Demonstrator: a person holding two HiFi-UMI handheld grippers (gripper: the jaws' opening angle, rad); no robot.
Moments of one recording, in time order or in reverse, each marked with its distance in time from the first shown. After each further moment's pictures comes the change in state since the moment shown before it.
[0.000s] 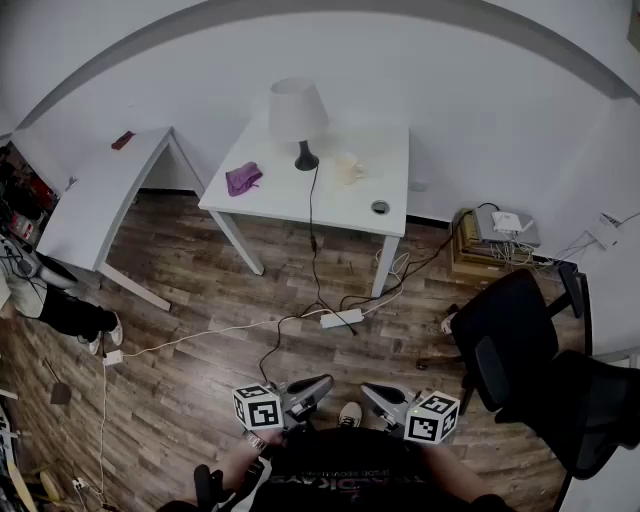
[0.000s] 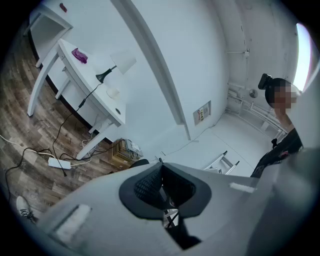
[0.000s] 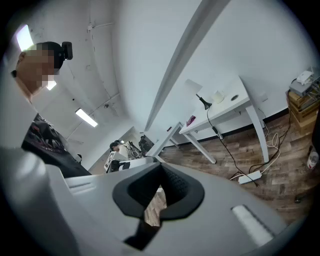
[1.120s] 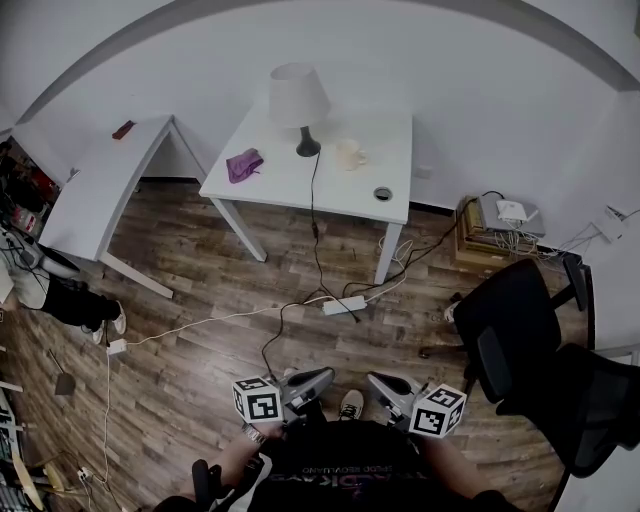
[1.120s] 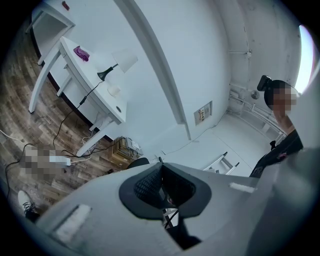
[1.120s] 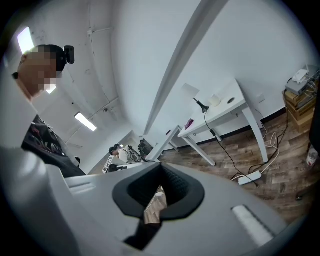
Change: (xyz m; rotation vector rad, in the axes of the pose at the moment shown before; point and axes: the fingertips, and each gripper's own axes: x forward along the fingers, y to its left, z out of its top) left arm -0.001 -0.007 -0.007 -0.025 0.004 0.001; right arm -0.014 -0.003 0.007 0.020 -0.049 -0.009
